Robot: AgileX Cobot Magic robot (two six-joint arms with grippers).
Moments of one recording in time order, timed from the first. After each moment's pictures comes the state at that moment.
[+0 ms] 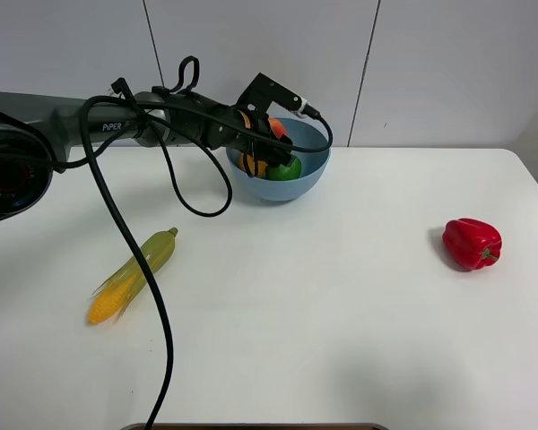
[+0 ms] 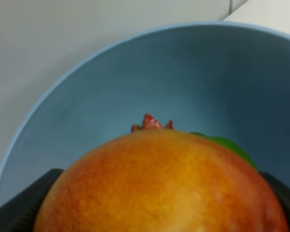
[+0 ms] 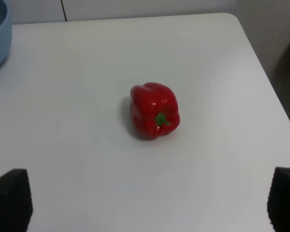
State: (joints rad) left arm -0.59 2.32 -1.73 0.08 0.07 0.16; right arm 0.00 0.00 -0.56 -0.06 1.10 0.11
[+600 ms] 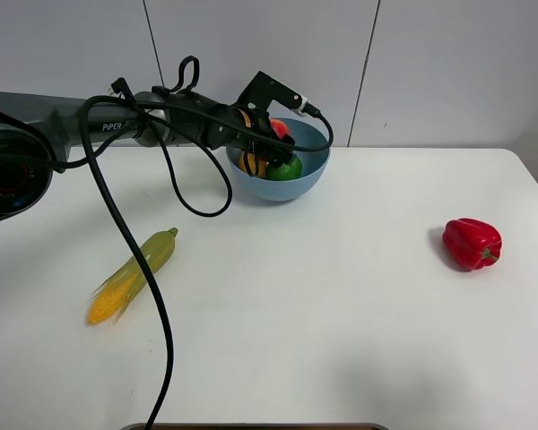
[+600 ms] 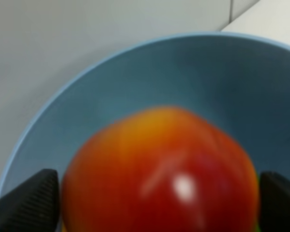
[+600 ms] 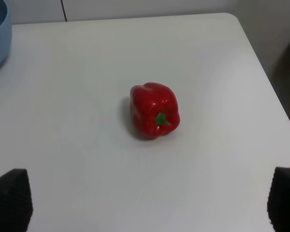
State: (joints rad) left arm -0.59 2.32 -1.73 0.08 0.06 0.16; right arm 0.00 0.00 -0.56 -0.06 1.10 0.11
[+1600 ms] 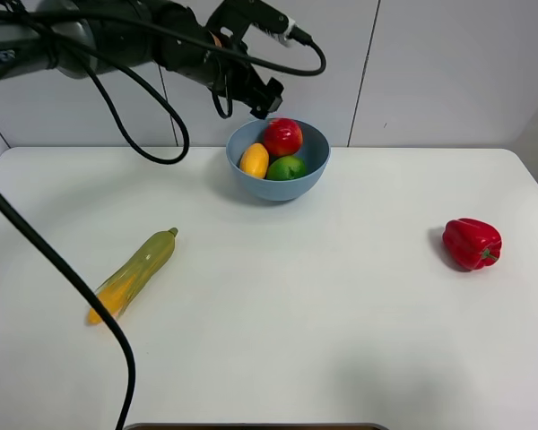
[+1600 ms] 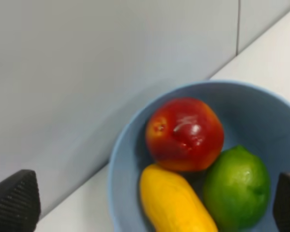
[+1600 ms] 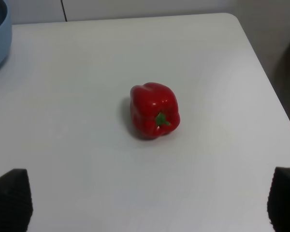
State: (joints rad) left arm -0.59 2.01 -1.73 0.13 0.38 0.16; right arm 0.00 0.00 -0.56 -0.06 1.10 0.11
